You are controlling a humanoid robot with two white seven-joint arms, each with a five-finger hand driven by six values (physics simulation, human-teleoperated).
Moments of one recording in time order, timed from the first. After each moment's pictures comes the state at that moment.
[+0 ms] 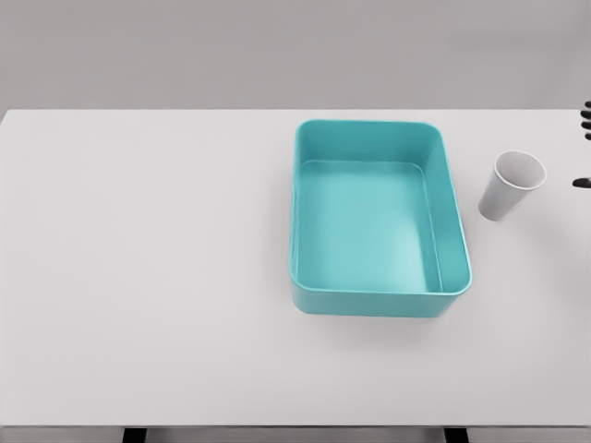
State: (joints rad) left arm 0.04 0.00 -0.08 -0.06 0.22 -0.05 -0.38; right arm -0.56 -0.91 0.49 -0.83 -0.73 -0.31 0.61
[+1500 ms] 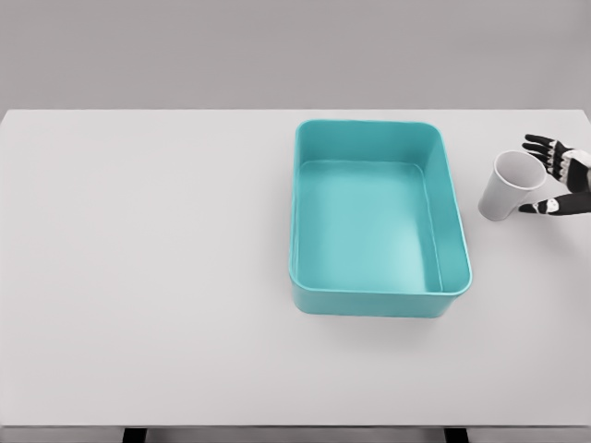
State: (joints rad) left arm 0.04 0.00 -0.08 -0.06 0.22 -0.05 -0.38; right arm -0.56 -0.77 0.52 -0.76 -0.64 -0.33 0.61
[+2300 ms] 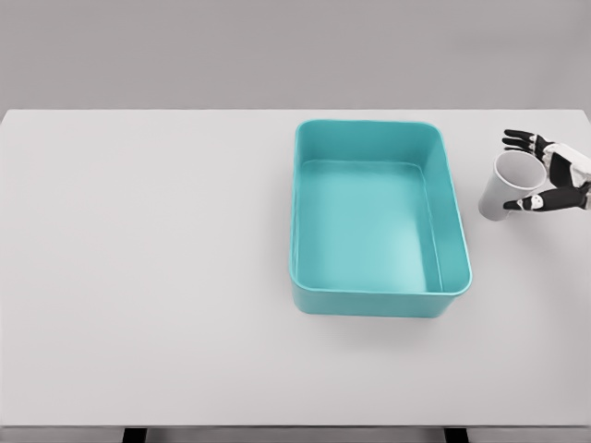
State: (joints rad) left arm 0.04 0.00 -0.08 -0.06 0.22 -0.05 -0.38; right arm -0.56 -0.77 0.54 -0.85 -0.64 -0.33 0.61
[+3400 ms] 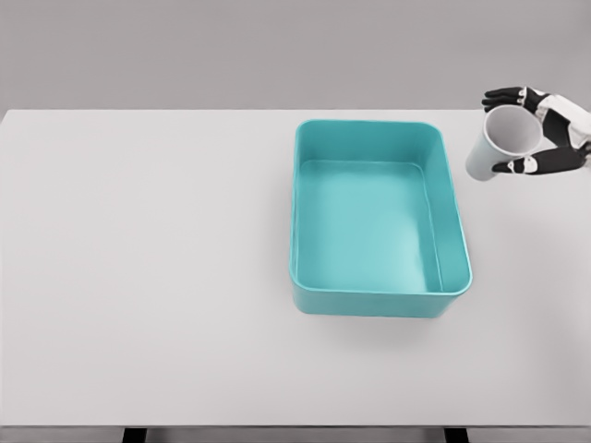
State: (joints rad) left arm 0.04 0.00 -0.08 -0.06 0.22 -0.05 -0.38; right arm -0.56 -0.81 0.47 -1.11 -0.60 -0.42 0.61
